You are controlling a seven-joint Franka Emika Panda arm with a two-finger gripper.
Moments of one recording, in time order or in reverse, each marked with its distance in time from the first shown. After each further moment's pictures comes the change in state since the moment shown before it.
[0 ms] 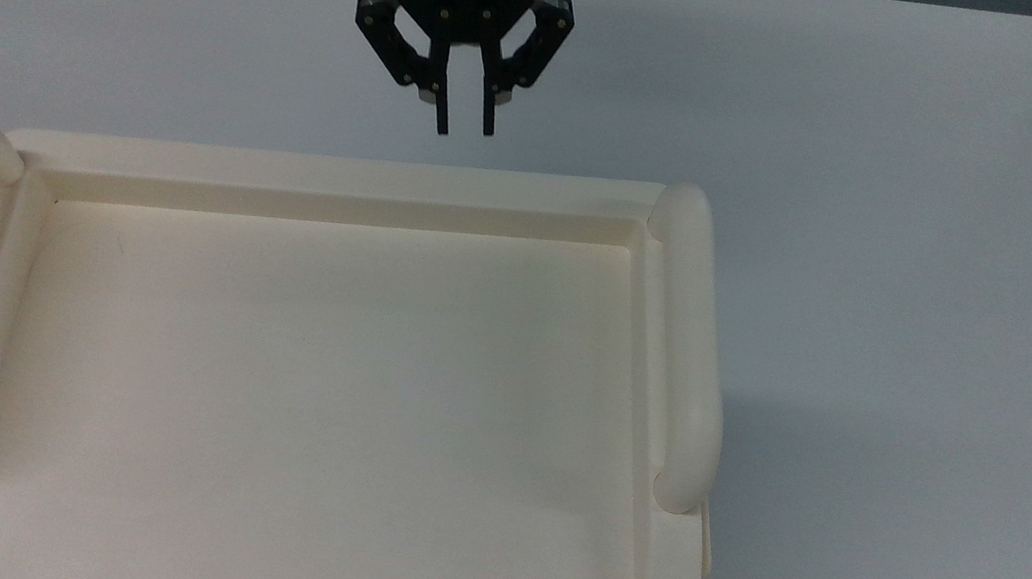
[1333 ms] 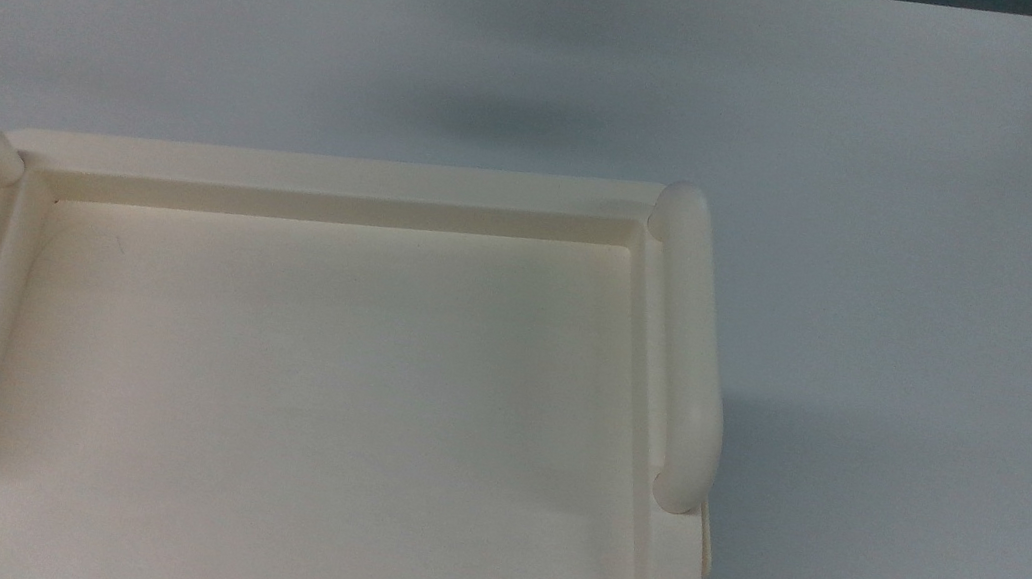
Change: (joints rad) arm -0.089 -0.123 -0.047 -0.082 -0.034 -0.305 0.132
